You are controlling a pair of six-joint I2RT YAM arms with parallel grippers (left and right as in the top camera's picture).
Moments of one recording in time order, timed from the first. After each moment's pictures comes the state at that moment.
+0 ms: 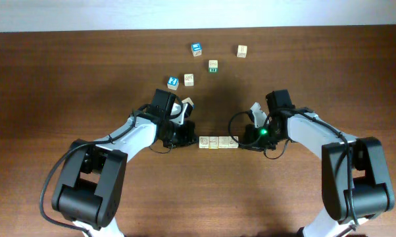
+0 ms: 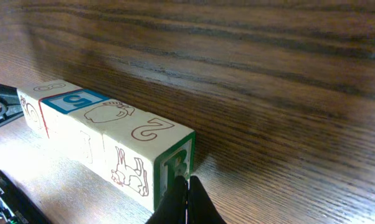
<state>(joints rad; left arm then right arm) -0.35 1.87 1.04 -0.40 0.60 -0.38 0.15 1.84 0.98 -0.57 -0.58 0.16</state>
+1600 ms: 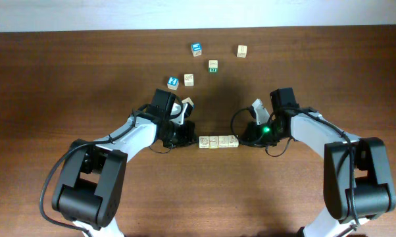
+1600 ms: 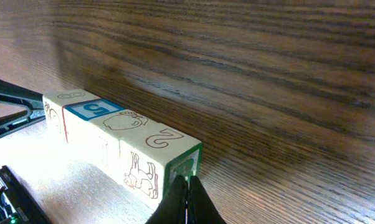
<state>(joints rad) -0.35 1.87 1.04 -0.40 0.60 -0.38 0.12 1.84 0.98 -0.53 -0.63 0.09</state>
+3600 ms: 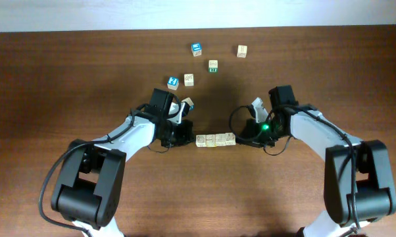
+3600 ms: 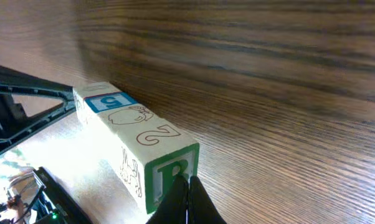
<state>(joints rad) -0.34 1.87 1.04 -0.40 0.57 -0.38 0.14 1.81 1.02 -0.60 -0.68 0.20</state>
